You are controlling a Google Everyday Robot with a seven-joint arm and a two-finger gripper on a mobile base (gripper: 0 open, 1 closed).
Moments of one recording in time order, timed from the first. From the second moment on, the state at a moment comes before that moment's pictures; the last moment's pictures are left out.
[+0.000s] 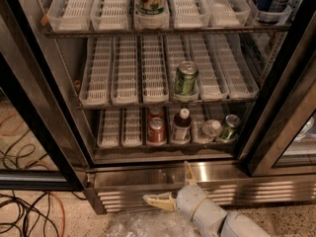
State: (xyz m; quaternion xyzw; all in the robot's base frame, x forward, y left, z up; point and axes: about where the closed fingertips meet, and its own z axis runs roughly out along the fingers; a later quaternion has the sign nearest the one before) arm 0.471 -0.039 0.581 -0.27 0.73 0.21 0.60
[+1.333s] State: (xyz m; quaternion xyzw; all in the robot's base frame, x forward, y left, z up) arm 0.504 -0.020 0.590 -0.28 0.70 0.18 0.63
